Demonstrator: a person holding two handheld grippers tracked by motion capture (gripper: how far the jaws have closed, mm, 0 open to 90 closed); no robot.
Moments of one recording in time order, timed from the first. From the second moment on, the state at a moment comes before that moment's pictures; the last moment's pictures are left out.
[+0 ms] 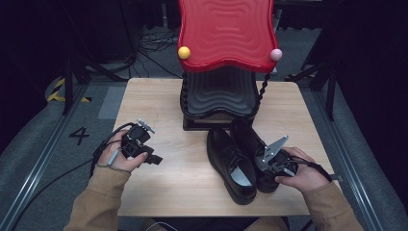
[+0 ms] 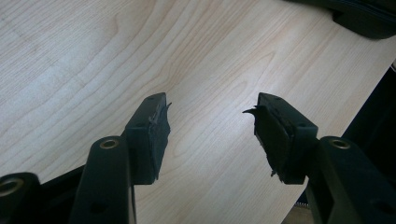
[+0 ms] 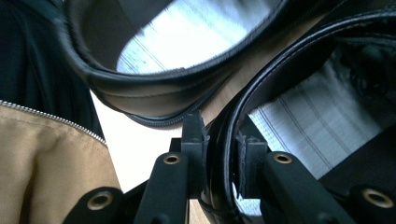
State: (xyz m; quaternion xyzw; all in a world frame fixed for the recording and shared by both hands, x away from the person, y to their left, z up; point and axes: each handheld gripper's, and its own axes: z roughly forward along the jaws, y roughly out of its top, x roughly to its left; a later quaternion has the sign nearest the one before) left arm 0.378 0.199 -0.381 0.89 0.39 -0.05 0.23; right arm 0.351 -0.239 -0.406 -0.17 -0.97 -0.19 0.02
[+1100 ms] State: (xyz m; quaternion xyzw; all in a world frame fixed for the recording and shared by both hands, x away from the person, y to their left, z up) left arm 0.384 0.193 -0.381 0.89 0.38 -0.04 0.23; right arm 0.339 -0.249 -0.384 -0.25 -0.94 -0.24 0.00
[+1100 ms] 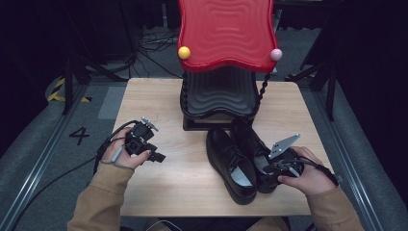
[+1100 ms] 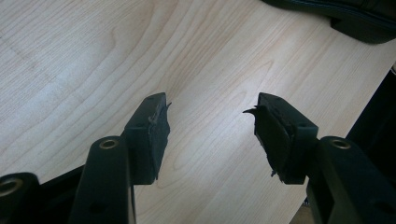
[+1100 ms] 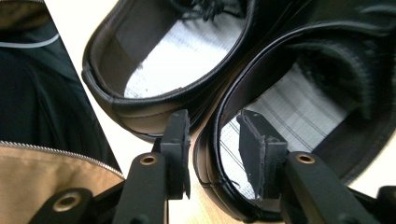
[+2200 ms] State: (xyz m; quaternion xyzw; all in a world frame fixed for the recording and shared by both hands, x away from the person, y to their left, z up) left arm 0.362 0.208 -0.386 0.87 0.43 -0.01 0.23; right arm 0.362 -0.217 -0.397 -0.45 -0.86 -0.24 0.02
